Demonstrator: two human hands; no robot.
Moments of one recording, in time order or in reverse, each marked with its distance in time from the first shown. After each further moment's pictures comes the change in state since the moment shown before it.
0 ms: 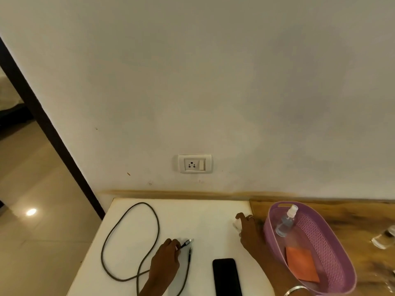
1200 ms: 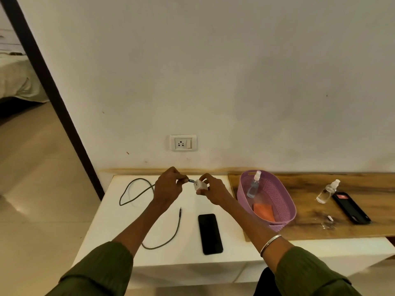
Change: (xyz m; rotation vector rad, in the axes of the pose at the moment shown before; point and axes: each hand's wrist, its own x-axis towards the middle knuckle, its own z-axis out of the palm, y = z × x) left_hand -0.026 0.109 -0.135 -0.154 0.273 0.269; right_hand -0.102 -0.122 -0.076 0.242 -0.084 -0.142
